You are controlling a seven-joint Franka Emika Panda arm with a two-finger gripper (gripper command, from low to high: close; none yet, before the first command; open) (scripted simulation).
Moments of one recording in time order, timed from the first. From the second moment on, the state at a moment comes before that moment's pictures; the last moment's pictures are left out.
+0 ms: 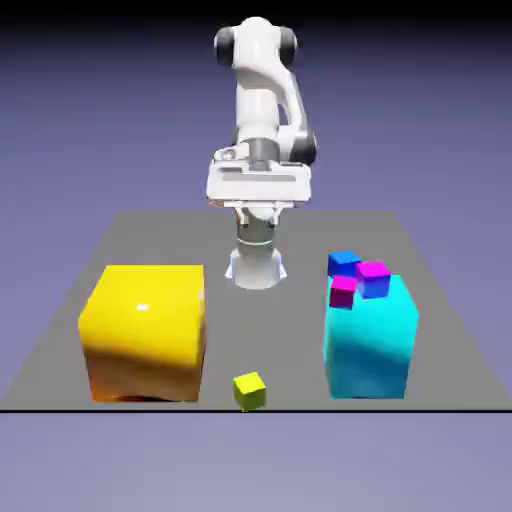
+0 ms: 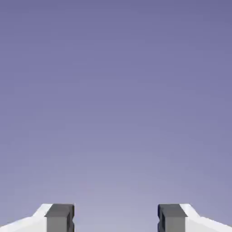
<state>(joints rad) 0.02 -0.53 -0.01 -2.79 0.01 3.02 0.72</state>
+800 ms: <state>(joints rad) 0.27 0.34 -0.28 -2.30 0.17 2.62 0.22</state>
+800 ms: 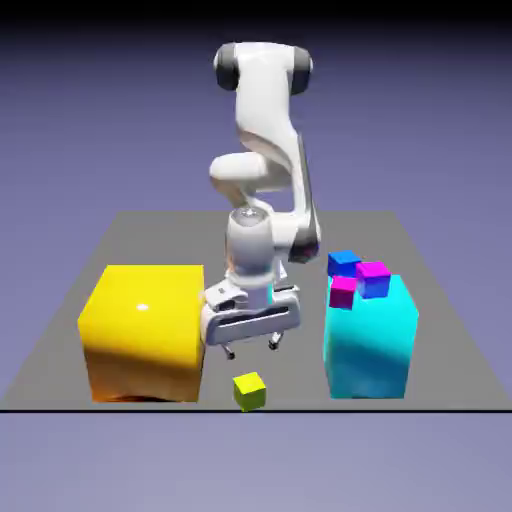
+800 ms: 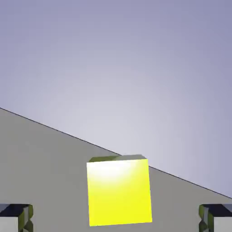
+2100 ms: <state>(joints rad) 0.69 -0.17 -0.18 -2.14 -0.05 1.96 -0.35</state>
